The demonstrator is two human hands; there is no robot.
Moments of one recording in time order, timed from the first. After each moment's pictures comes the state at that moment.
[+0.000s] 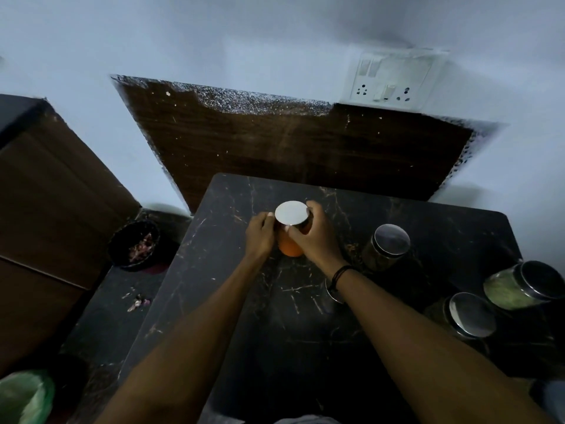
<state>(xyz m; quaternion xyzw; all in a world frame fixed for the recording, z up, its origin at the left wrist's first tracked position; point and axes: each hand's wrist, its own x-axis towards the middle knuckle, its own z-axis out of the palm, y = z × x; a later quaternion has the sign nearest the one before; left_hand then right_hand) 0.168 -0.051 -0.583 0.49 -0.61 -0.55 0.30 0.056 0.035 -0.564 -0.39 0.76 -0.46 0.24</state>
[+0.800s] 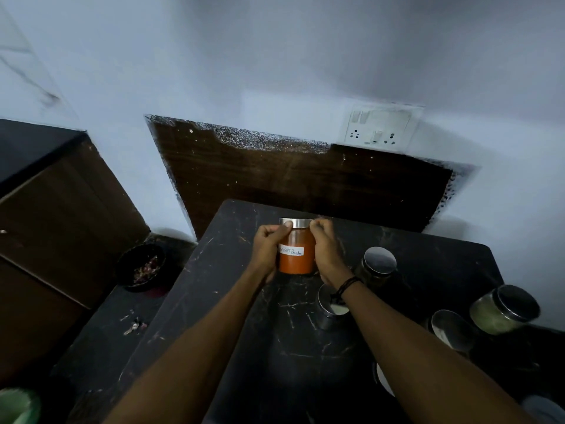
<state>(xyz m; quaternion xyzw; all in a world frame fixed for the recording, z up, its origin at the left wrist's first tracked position) 0.176 -0.006 -0.519 0.38 -0.47 -0.71 0.35 0.062 0.070 -0.497 -0.27 0.64 -0.61 0.37</state>
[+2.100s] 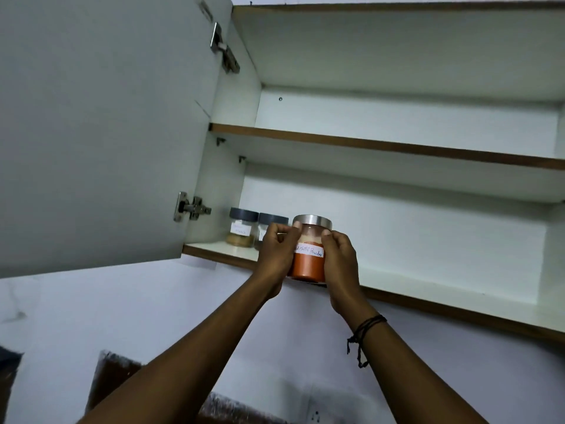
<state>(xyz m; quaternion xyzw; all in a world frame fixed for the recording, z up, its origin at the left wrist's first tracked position) 0.076 -0.088 -0.035 0.12 -0.59 -0.53 0.59 -0.018 -0.017 -0.032 -0.46 0.52 -0.72 0.02</state>
